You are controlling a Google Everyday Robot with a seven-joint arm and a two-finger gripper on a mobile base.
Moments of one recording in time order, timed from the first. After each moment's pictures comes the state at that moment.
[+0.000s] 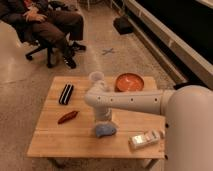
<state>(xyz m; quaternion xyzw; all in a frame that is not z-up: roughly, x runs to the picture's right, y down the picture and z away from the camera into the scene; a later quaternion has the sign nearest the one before) 0.011 0.205 0.822 -0.33 -0.19 -0.56 0.73</state>
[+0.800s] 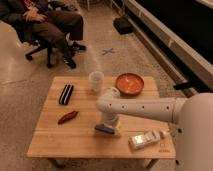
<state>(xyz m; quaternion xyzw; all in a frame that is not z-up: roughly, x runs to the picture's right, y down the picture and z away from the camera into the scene) 0.025 0.214 0.831 -0.32 -0.14 -0.44 0.83</state>
